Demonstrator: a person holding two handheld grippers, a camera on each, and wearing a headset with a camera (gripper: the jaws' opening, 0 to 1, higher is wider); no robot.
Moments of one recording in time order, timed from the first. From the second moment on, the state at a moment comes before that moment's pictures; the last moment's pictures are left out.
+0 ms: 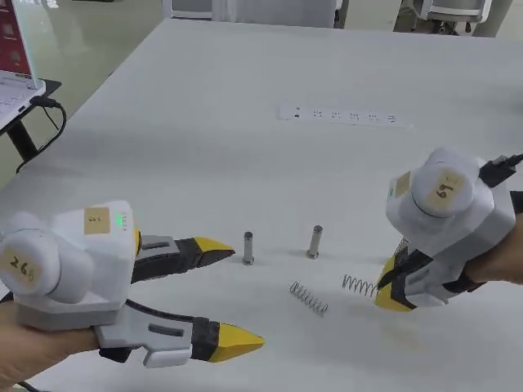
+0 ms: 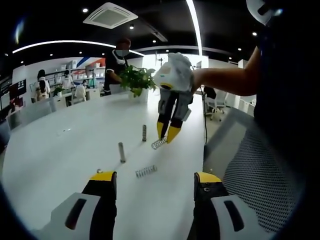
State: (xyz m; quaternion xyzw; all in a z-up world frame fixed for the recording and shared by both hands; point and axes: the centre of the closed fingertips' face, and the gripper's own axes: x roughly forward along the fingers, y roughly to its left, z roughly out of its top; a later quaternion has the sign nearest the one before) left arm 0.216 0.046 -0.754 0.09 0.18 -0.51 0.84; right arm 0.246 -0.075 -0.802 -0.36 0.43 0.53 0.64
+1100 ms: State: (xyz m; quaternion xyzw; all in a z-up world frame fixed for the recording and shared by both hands) left arm 0.208 0.005 -0.723 0.07 0.14 -0.59 0.79; right arm 0.204 -0.012 -0.742 -0.38 0.33 0.62 0.60
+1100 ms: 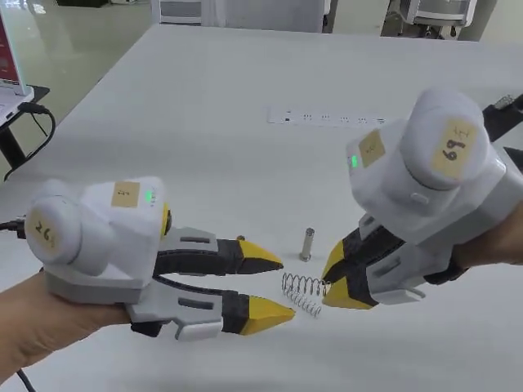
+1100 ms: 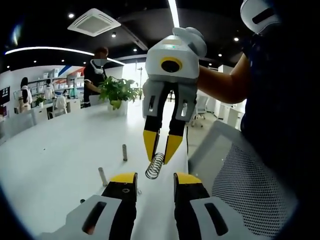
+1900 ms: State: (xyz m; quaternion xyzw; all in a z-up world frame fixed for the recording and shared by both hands) left arm 0.204 -0.003 -0.719 0.06 0.13 -0.60 0.78; right arm 0.198 -0.007 -0.738 -0.40 0.30 0.64 0.58
